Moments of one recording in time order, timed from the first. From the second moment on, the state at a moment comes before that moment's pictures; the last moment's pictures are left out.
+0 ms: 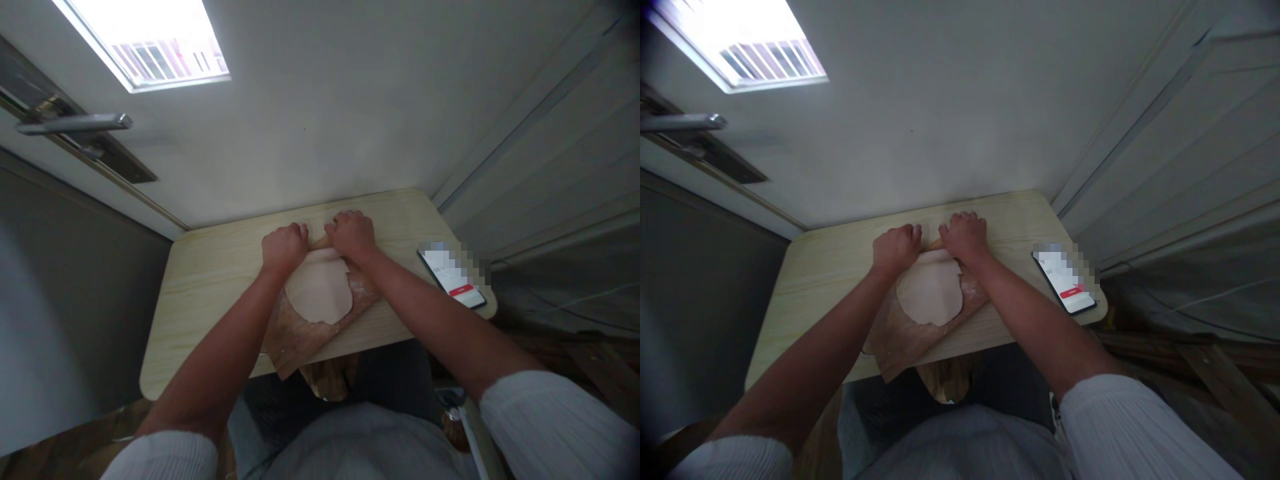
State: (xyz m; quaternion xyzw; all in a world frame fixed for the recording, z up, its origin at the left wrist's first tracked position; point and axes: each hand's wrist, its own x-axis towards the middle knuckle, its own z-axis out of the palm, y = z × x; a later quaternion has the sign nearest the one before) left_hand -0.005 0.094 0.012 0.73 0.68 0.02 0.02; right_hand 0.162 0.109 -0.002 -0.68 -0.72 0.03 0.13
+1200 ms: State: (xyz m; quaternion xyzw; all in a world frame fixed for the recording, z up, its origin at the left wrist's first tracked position) left_hand -0.044 -0.048 0.010 0.74 0.66 0.09 0.03; right_hand 0.137 0.064 -0.007 -0.62 -0.77 0.05 0.13
